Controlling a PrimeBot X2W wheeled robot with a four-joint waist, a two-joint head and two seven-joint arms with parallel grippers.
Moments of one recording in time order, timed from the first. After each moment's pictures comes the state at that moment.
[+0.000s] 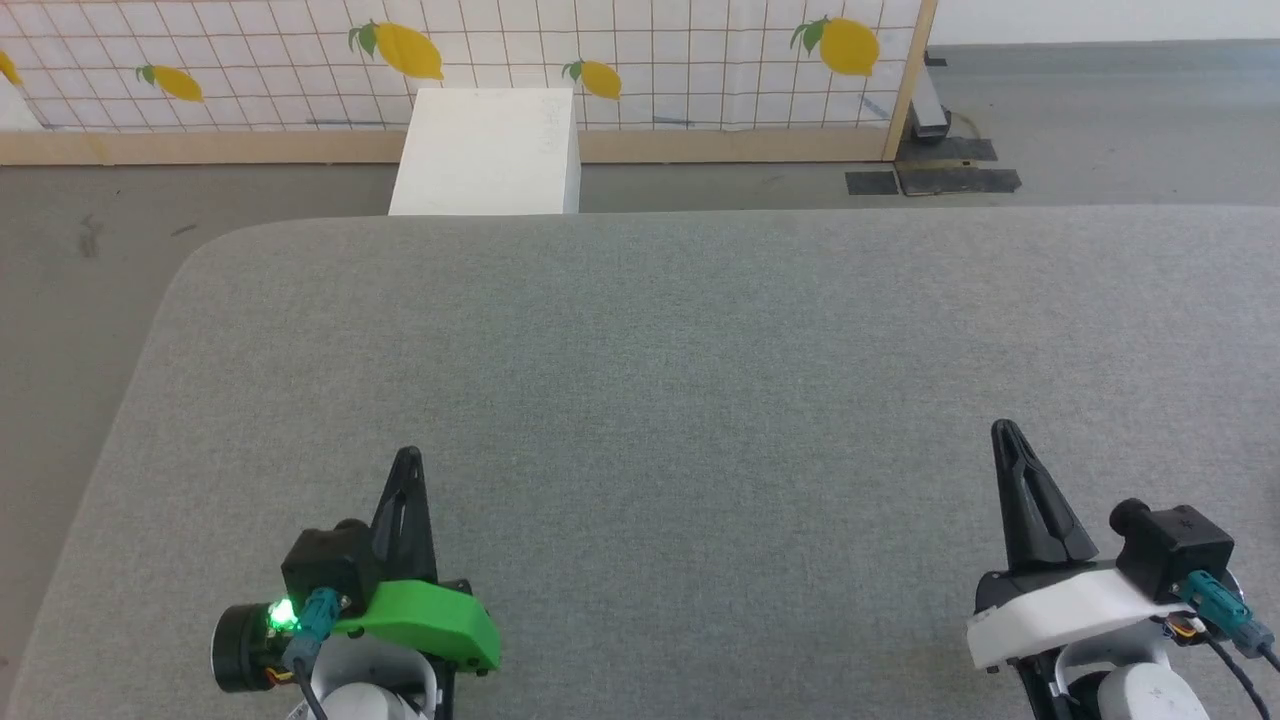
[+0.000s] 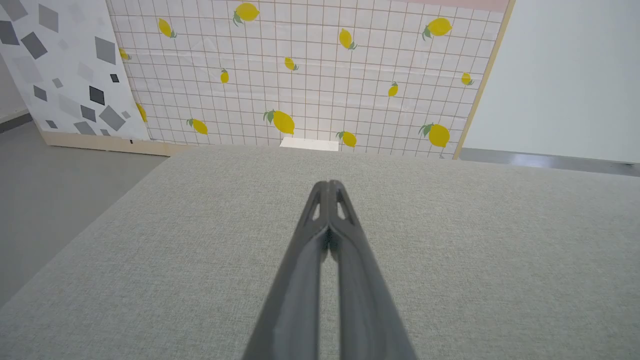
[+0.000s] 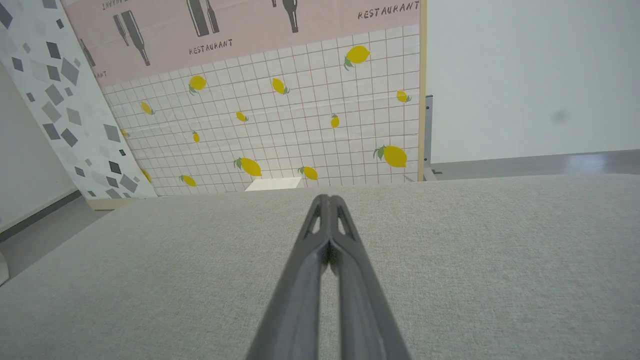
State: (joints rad) left arm -0.05 0.07 -0.14 0.12 -0.19 0.12 -0.21; right arm -0.04 -0.05 0.00 0.13 0.20 0.13 -0.21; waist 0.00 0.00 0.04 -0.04
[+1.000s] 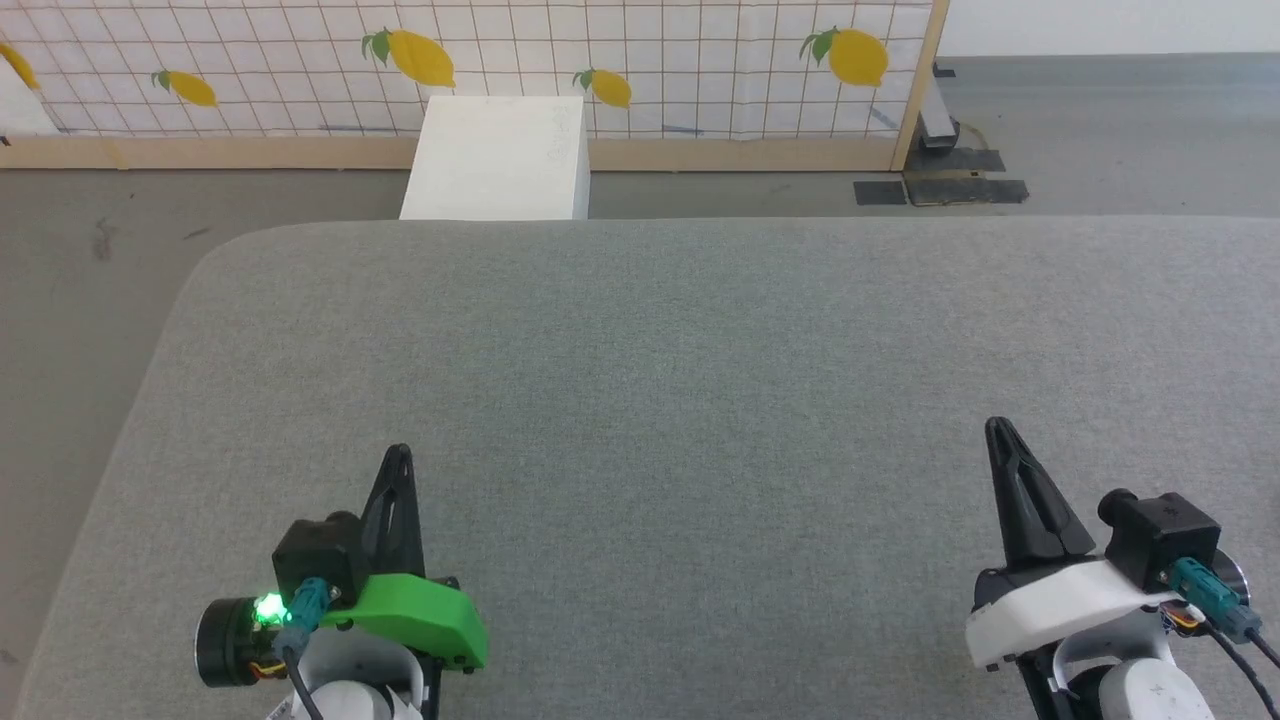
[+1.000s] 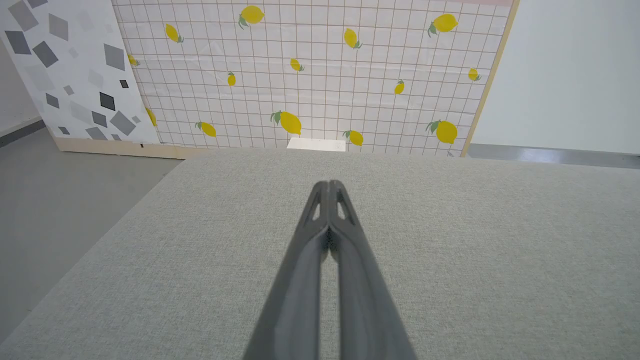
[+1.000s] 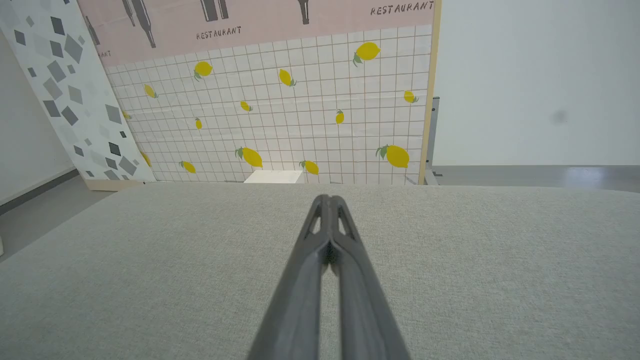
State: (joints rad) left arm -0.04 0.06 -0.10 0.09 -0.14 0.09 -0.15; right arm -0.04 -0.05 0.00 0.09 0.15 0.13 -0.15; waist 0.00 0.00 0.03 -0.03
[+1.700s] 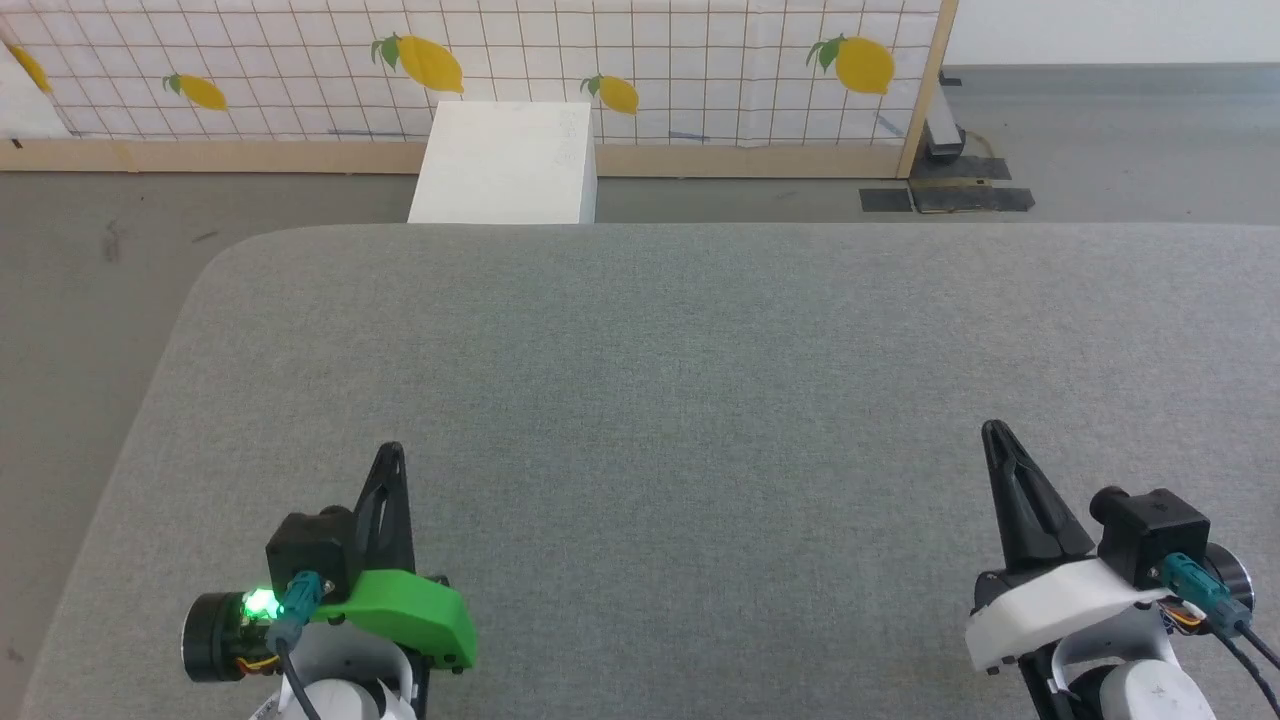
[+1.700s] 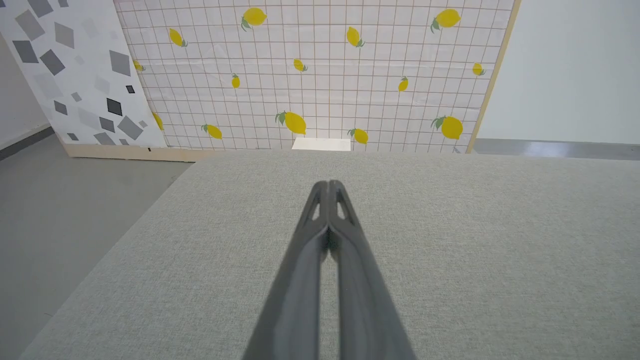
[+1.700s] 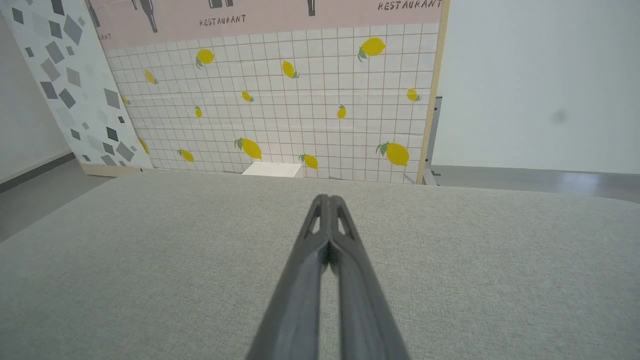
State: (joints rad) left arm -0.04 0.06 -0.07 0.06 -0.09 0.07 -0.11; right arm -0.03 -0.05 0.00 0.07 0.11 0.13 -0.10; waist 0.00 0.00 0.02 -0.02
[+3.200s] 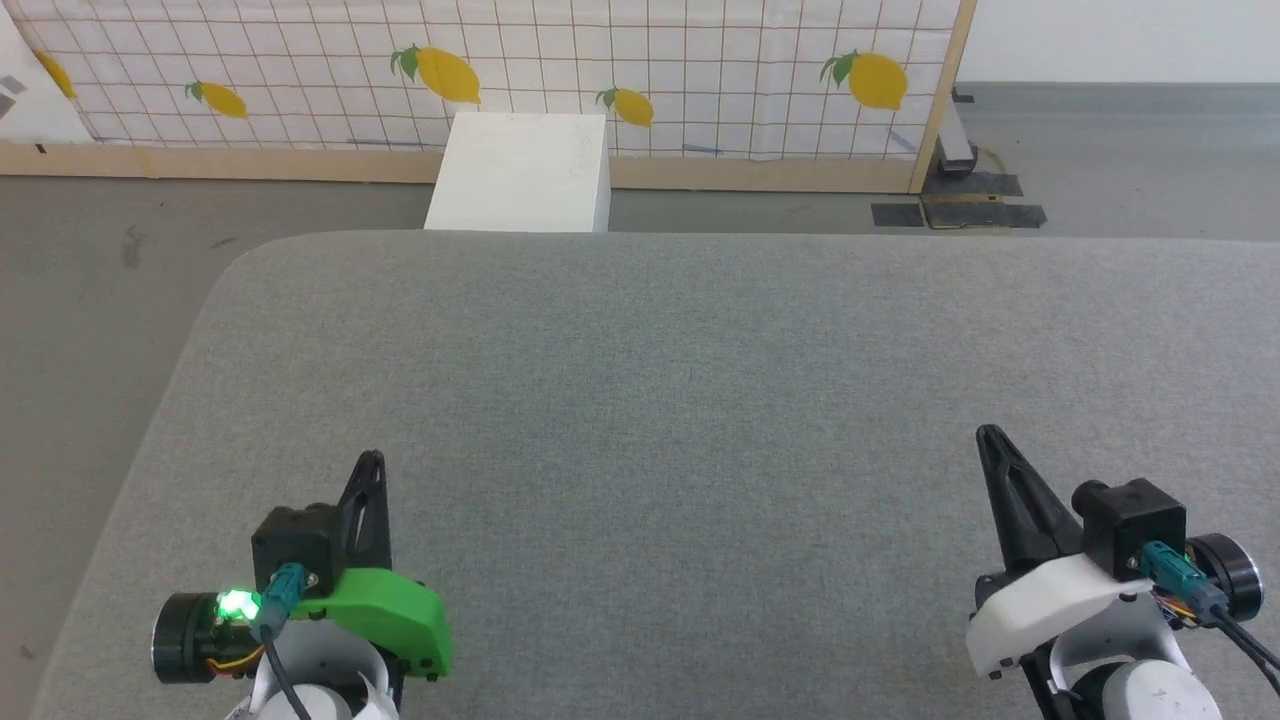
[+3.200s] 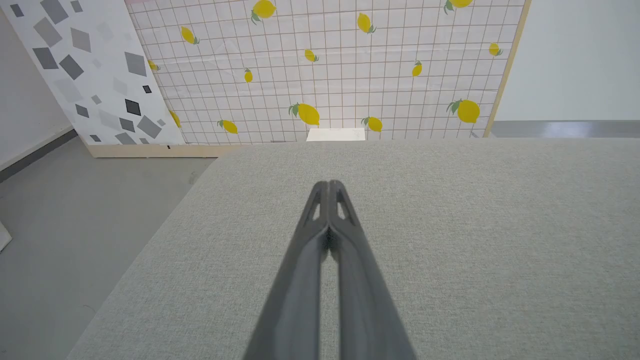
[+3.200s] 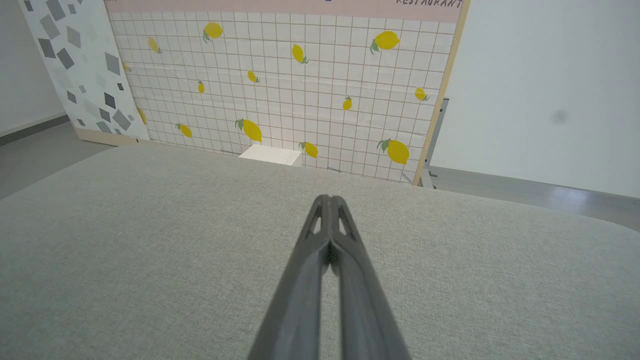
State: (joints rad) left arm -0.02 0.06 -0.01 0.01 -0.02 0.01 -0.01; right arm -0.02 -0.05 0.00 0.01 0.02 0.13 -0.01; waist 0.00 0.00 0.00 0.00
